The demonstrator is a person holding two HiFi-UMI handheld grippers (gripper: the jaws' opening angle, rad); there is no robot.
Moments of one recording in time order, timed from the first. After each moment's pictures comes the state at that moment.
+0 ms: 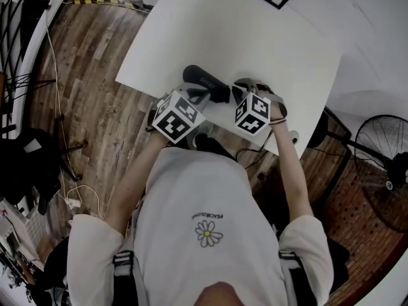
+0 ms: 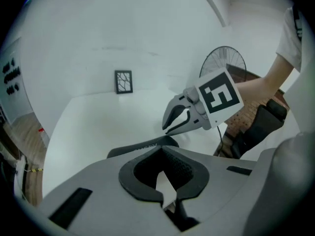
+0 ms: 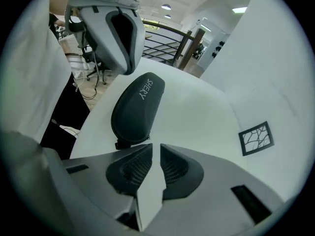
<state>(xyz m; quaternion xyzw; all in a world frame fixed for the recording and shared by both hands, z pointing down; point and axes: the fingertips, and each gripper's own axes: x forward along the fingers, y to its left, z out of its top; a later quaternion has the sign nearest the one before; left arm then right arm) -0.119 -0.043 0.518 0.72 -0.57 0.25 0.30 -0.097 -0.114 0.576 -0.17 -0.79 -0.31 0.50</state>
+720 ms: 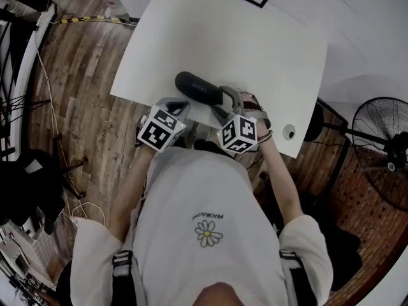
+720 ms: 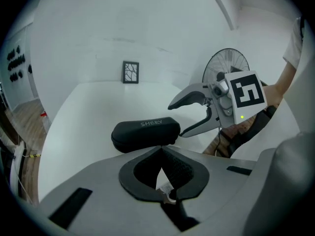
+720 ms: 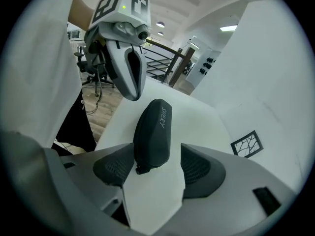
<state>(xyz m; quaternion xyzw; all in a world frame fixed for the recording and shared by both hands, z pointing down) -0.129 0.000 0.542 0.70 -0.58 0.23 0.34 -0.094 -0.059 0.554 -0.13 -0.85 -0.31 0.41</state>
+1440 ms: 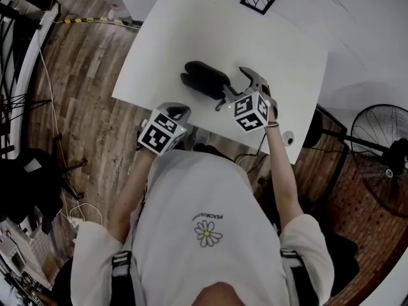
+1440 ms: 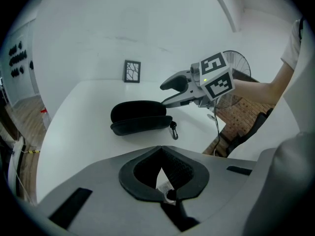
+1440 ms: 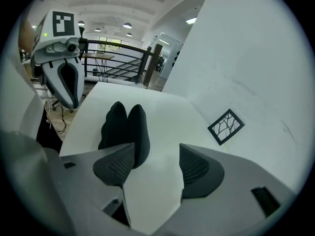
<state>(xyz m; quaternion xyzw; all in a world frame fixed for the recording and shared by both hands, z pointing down) -0.130 0.000 0.541 0.70 -0.58 0.23 0.35 -0.133 -0.156 0.523 0.01 -0.89 -0.23 0.40</state>
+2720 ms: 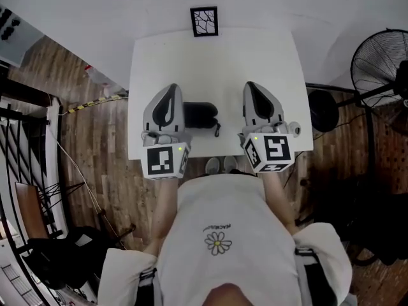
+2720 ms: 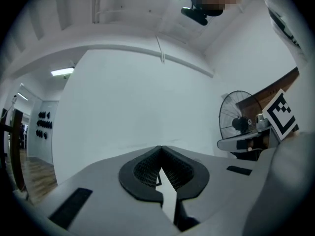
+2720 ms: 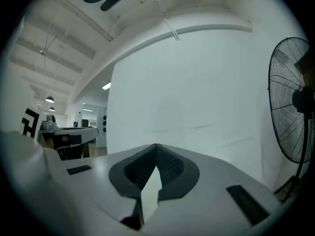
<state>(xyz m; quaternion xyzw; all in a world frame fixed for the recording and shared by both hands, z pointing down) -0.171 -0.092 0.274 0.66 -0.74 0.01 -0.08 -0.028 -0.172 0.303 0.36 -0.93 0.02 -0.02</state>
